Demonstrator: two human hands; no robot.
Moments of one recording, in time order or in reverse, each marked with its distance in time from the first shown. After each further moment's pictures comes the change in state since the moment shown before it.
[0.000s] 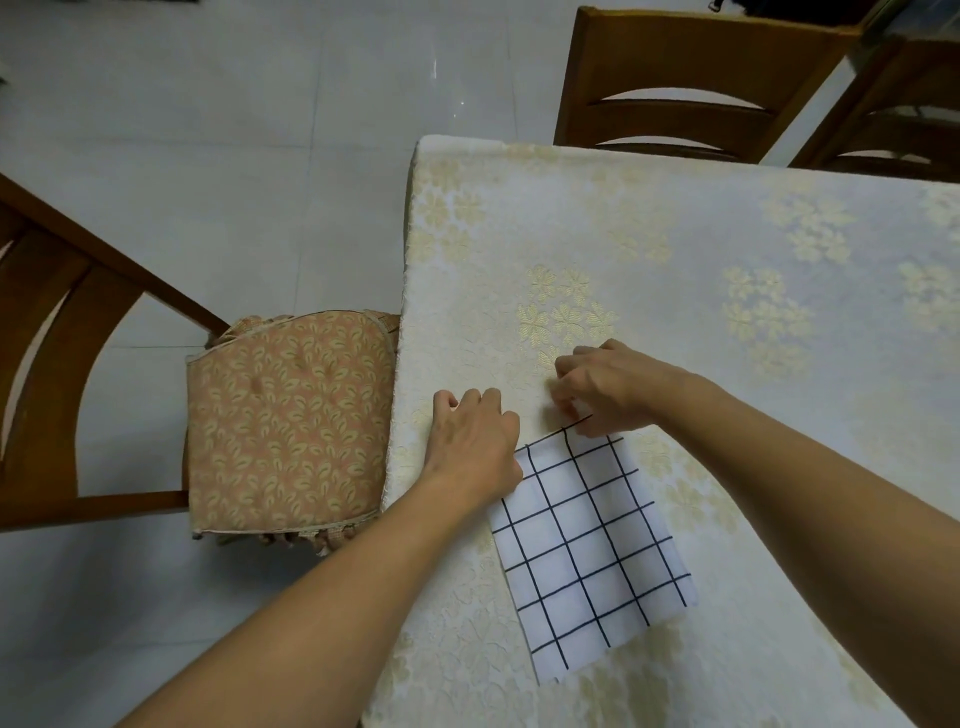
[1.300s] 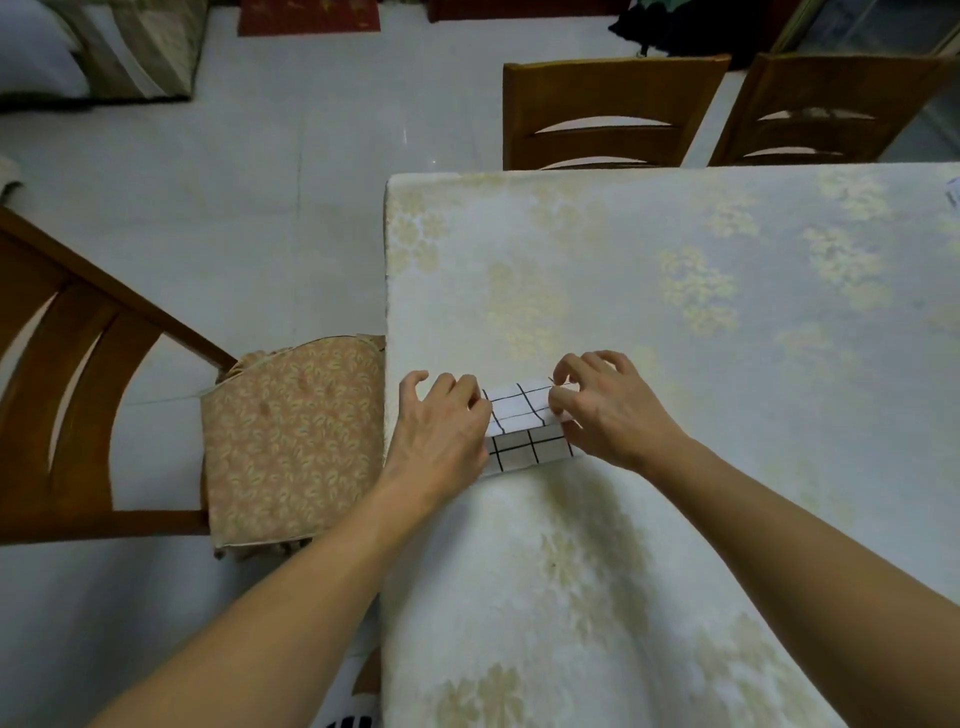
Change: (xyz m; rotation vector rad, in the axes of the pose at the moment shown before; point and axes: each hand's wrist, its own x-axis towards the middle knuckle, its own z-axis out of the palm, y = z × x) left_hand -0.076 0.008 -0.018 0.187 0.371 0.154; right_hand -0.092 -0.074 0.063 0.013 0.705 0.263
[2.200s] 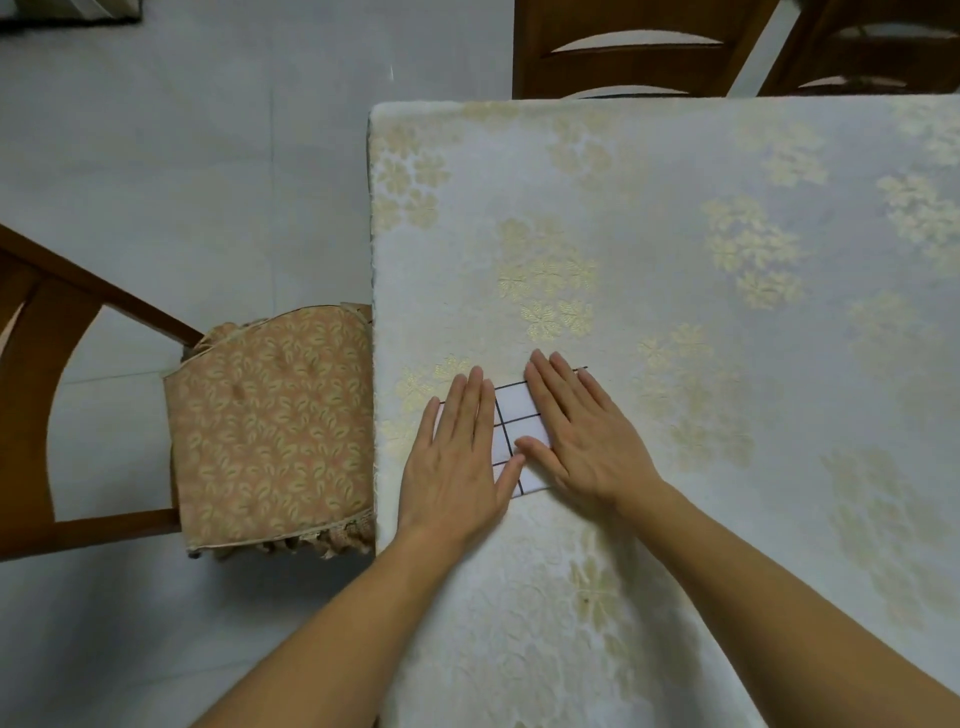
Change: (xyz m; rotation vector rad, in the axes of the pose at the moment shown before) left_hand -0.012 0.005 0.110 -0.150 -0.192 -0.142; right_hand 0.009 -0.033 0.103 0.156 -0.204 0.178
